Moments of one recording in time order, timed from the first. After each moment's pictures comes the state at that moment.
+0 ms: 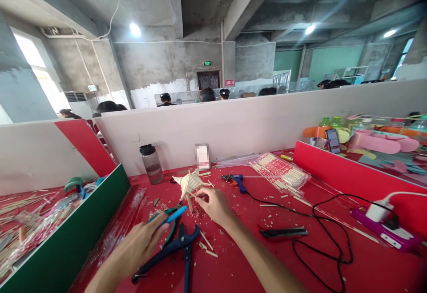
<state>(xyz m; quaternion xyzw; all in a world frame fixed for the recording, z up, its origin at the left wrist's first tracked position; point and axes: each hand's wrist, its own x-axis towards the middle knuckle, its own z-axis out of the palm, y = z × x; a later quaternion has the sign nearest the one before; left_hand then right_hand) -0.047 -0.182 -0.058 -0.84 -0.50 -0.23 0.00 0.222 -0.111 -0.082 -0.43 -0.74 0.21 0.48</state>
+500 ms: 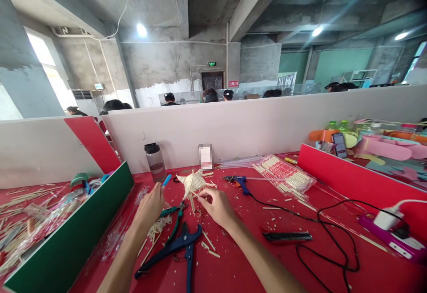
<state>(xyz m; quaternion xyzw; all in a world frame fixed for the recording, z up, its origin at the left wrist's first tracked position) -0.031 -0.102 -0.050 -0.68 -0.71 -0.16 0.03 0.221 -0.111 -0.090 -0.41 -0.74 0.20 0.49</state>
